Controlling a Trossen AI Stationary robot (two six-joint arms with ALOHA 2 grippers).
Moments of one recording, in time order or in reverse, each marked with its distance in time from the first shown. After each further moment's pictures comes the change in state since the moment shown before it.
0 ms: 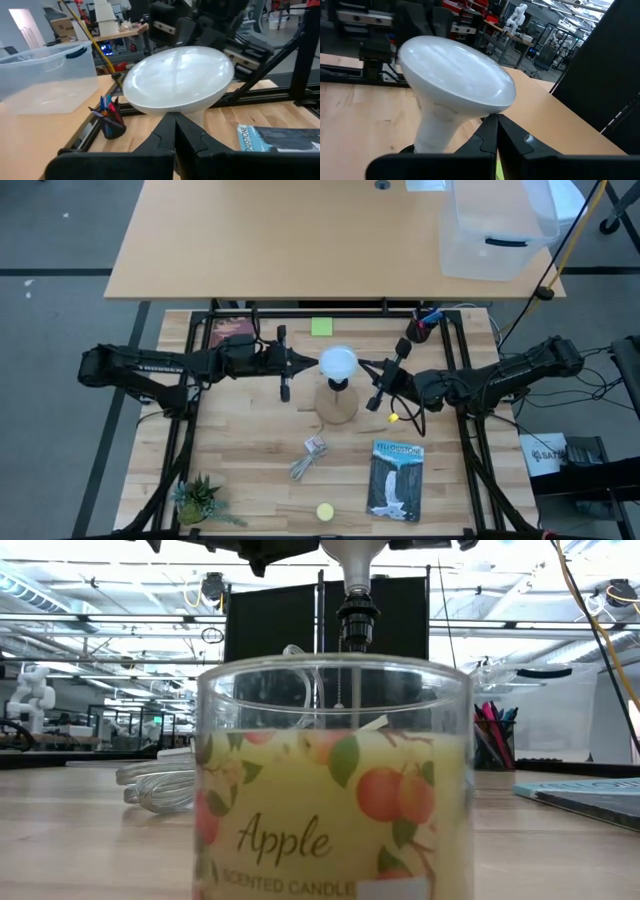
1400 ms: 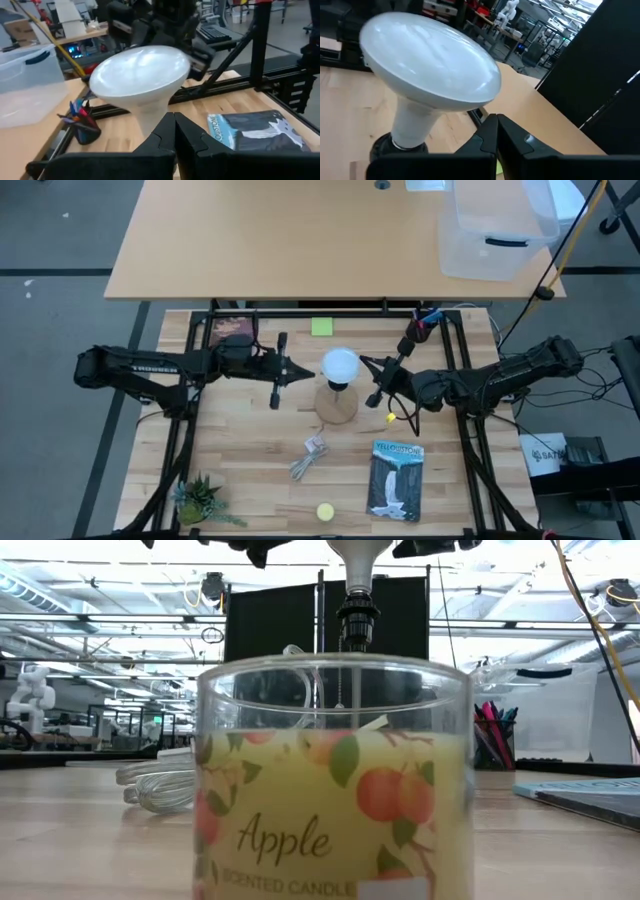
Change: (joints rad) left arm -0.005 -0.046 0.000 -0.089 0.159 0.046; right arm -0.007 0.000 0.000 -0.029 0.074 -0.060
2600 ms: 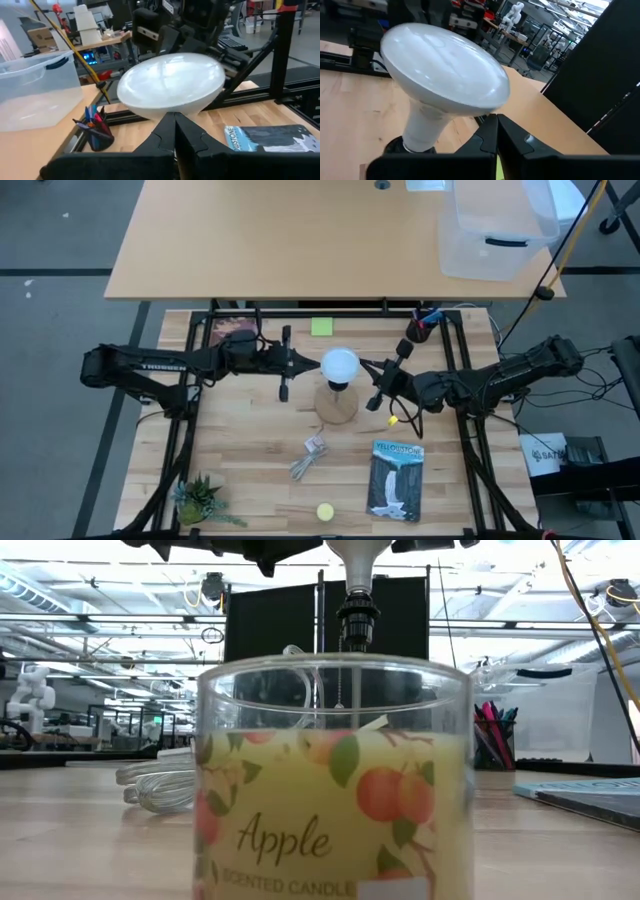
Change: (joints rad) left arm 0.048 0.071 0.000 0.124 -0.013 -0.017; right arm 0.018 0.000 0.000 0.009 -0.027 0.012
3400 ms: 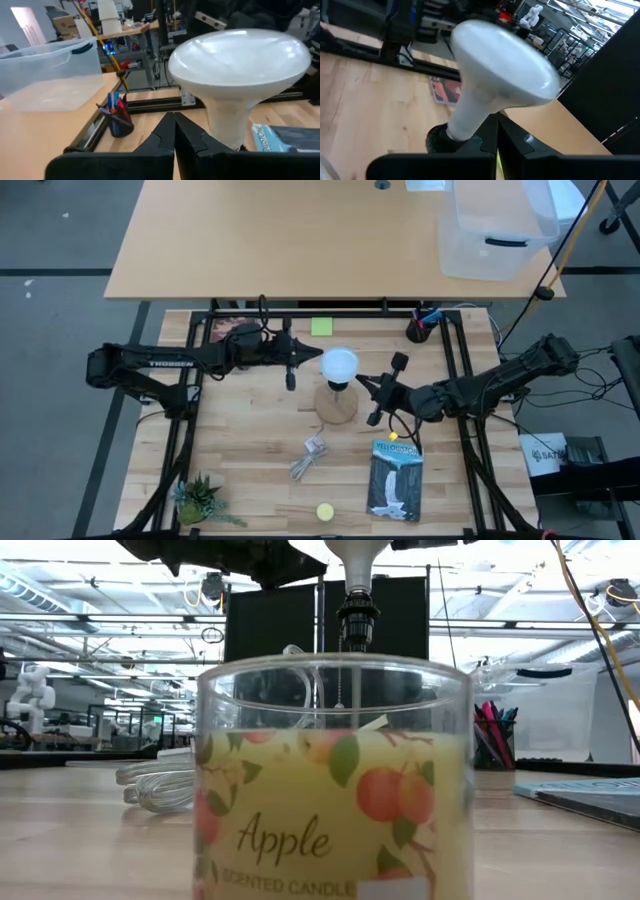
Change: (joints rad) left arm 0.080 0.042 0.000 0.024 -0.026 -0.022; right arm 0.078 0.042 0.000 -0.031 0.007 0.007
